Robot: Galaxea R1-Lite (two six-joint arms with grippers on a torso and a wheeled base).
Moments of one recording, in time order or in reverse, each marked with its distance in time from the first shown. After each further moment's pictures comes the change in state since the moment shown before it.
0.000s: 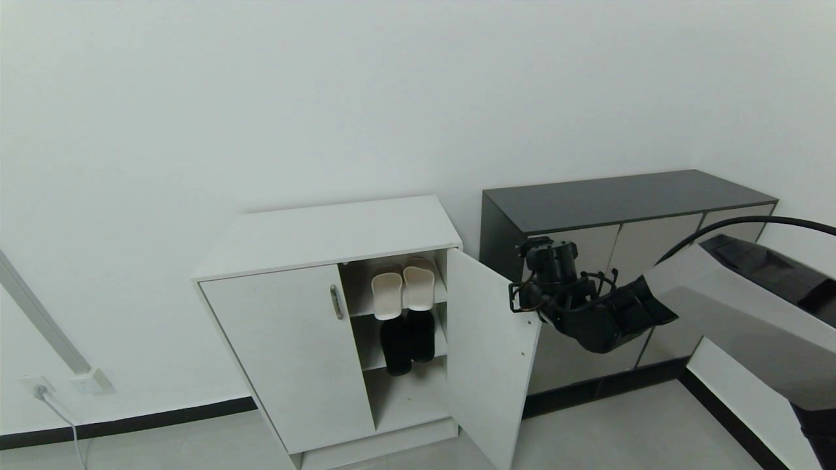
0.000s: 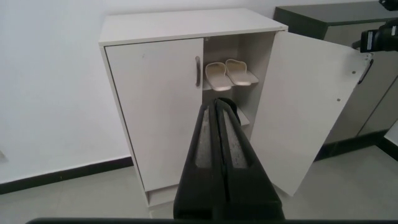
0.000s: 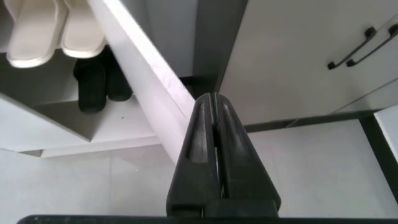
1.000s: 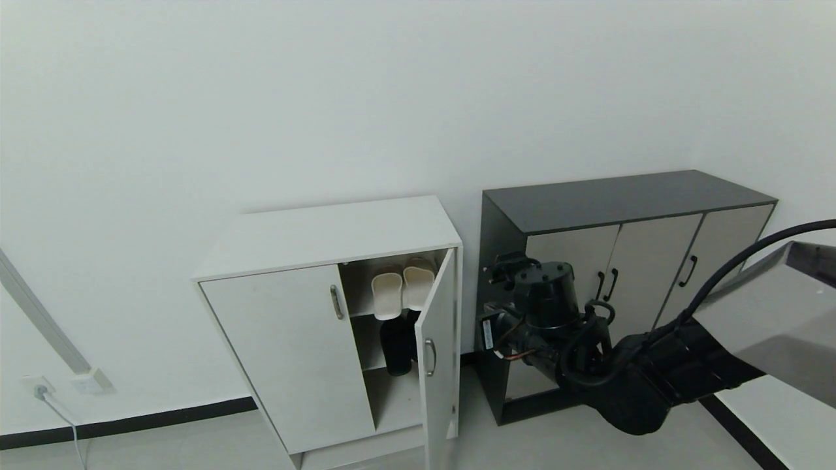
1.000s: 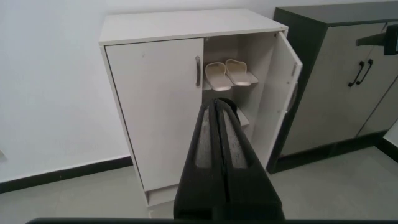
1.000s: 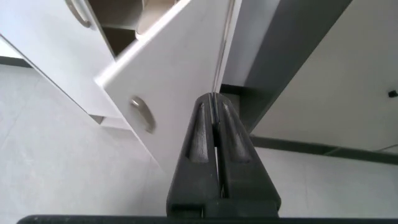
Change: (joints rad) left arm 0.000 0.000 0.000 0.000 0.001 -0.005; right arm 0.241 -0.253 0.381 -0.208 0.018 -0.017
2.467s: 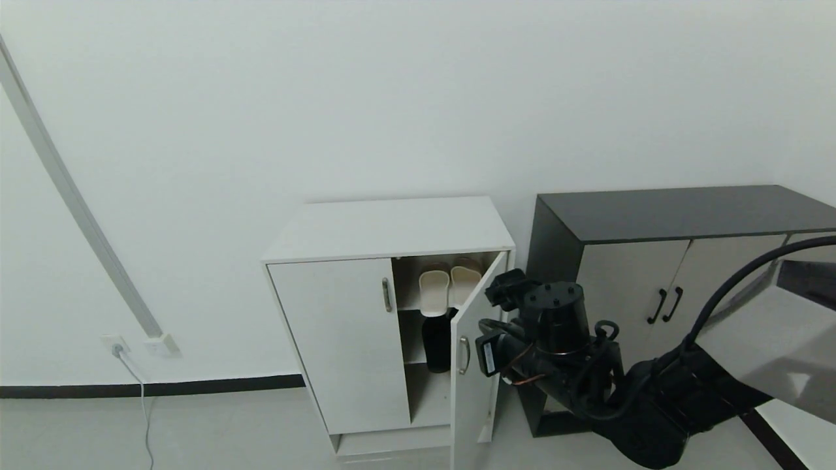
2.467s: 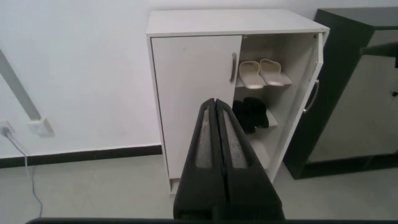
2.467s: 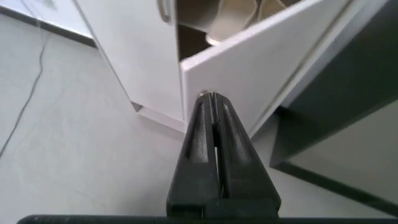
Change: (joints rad) left arm -0.001 0.000 0.000 0.000 0.000 0.000; right arm 0.016 -0.006 0.136 -0.138 0.091 -0.040
